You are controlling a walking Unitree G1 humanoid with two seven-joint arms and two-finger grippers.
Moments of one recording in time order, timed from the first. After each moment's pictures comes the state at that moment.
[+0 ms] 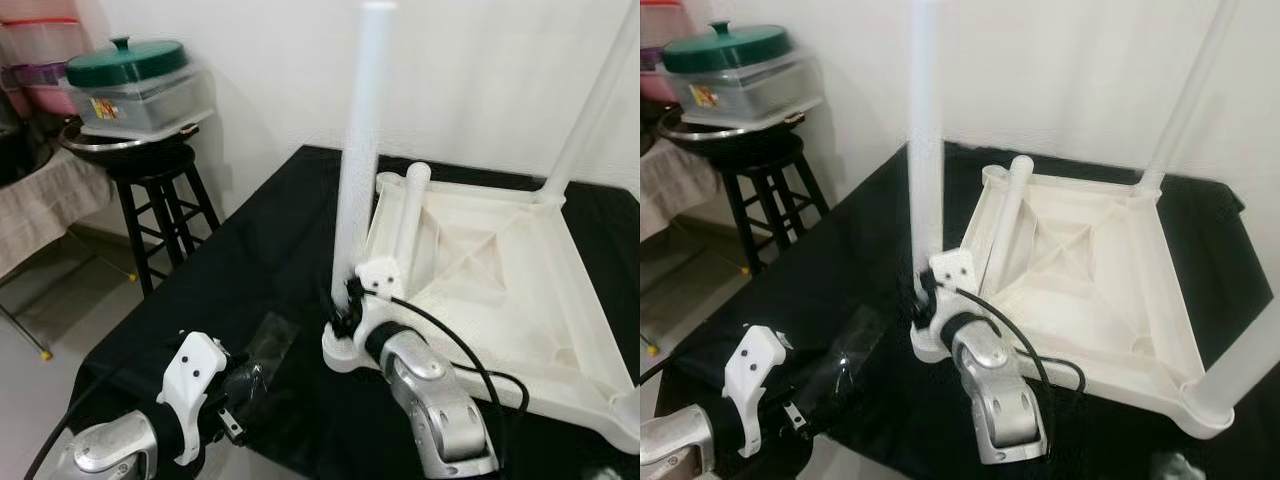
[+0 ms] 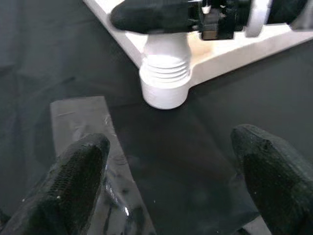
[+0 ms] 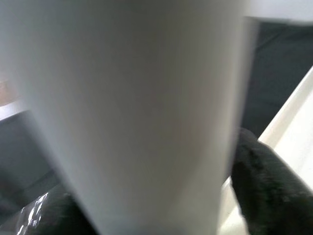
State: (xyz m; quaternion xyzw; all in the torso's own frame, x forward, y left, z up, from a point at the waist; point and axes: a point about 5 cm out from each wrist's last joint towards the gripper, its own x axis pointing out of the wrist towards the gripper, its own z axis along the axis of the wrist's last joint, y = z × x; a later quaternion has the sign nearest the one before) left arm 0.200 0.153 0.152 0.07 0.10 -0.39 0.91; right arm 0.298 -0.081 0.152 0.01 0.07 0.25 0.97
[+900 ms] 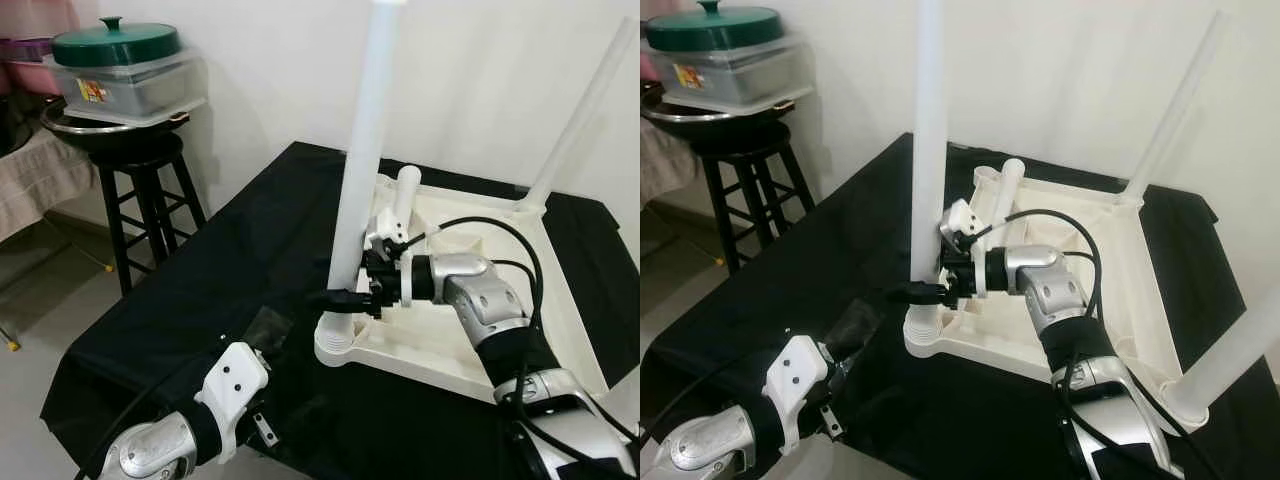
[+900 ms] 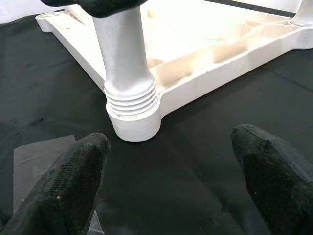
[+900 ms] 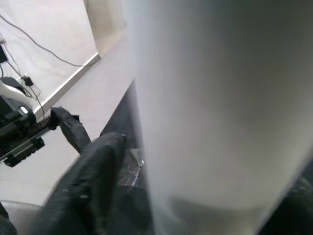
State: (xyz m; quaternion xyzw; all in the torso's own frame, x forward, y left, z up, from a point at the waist) left arm 0.207 0.123 0.144 0.11 0.03 -0.39 0.92; right arm 0.351 -0.125 0.198 -0.06 0.07 0.64 0.76
